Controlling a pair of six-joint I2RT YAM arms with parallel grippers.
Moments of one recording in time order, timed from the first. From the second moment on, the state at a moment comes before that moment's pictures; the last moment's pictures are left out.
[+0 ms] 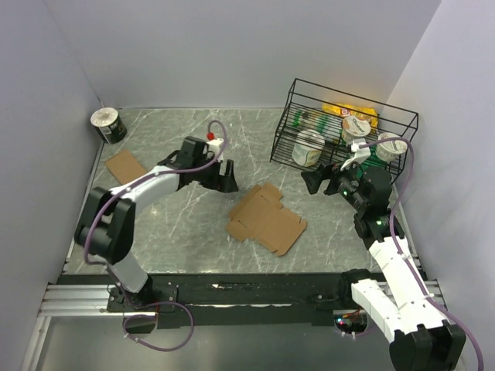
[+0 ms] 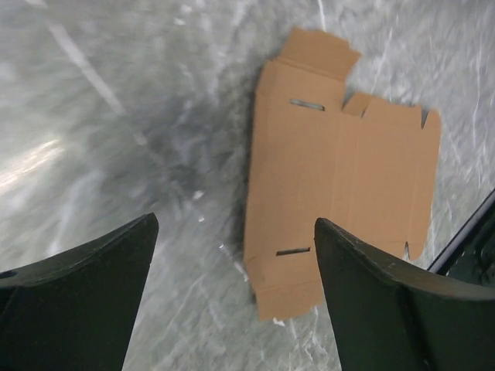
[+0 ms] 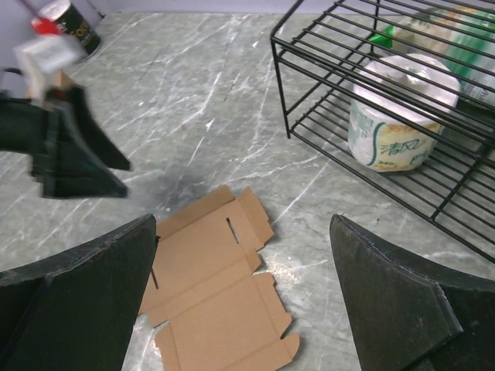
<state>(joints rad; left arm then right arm) -0.43 1.65 1.10 -0.23 0.45 -0.19 0.13 0.78 0.69 -0.09 -0.33 0.23</state>
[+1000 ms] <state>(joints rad) -0.54 1.88 1.17 -0.27 0.55 -0.18 0.14 0.74 0.68 -0.10 -0.37 0.23</state>
